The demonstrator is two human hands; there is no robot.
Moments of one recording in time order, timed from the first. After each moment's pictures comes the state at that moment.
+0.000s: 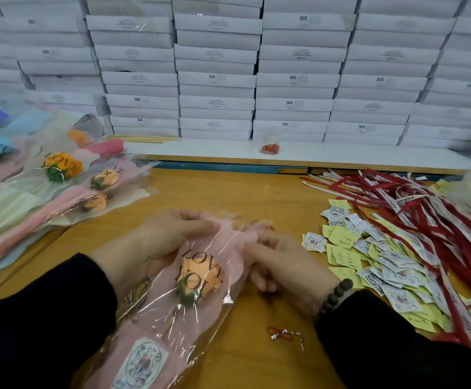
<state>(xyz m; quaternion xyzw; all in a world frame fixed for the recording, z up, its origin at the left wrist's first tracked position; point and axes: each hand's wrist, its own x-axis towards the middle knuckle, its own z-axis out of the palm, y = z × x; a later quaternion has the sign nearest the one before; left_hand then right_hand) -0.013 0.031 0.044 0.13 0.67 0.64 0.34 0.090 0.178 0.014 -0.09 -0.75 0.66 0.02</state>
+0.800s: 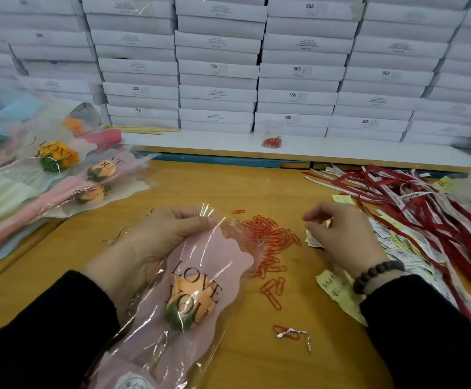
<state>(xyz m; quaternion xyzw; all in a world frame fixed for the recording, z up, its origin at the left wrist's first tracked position) -0.019 0.023 0.027 0.11 0.64 0.68 0.33 0.091 0.246 0.015 -0.23 -0.90 0.29 0.23</state>
